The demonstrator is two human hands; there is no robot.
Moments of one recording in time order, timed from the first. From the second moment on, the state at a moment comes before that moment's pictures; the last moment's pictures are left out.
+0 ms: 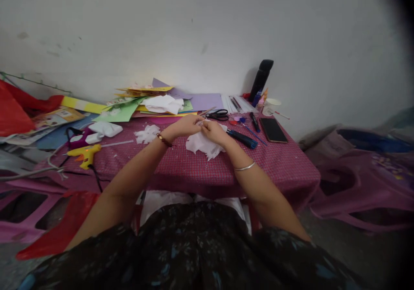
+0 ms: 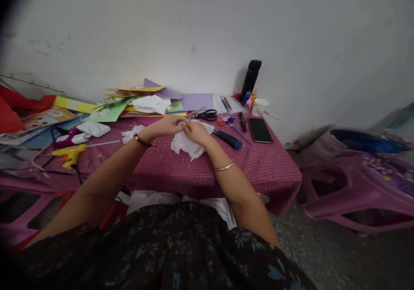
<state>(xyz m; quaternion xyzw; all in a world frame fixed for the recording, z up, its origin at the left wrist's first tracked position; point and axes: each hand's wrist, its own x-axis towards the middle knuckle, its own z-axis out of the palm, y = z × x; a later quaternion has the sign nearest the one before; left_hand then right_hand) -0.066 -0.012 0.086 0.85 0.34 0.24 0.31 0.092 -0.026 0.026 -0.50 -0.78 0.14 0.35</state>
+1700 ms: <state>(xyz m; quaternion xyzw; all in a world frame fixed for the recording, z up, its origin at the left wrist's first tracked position) -0.118 0.020 0.121 0.77 0.41 0.25 0.42 0.122 -0.015 0.031 -0.47 -0.66 0.23 0.55</state>
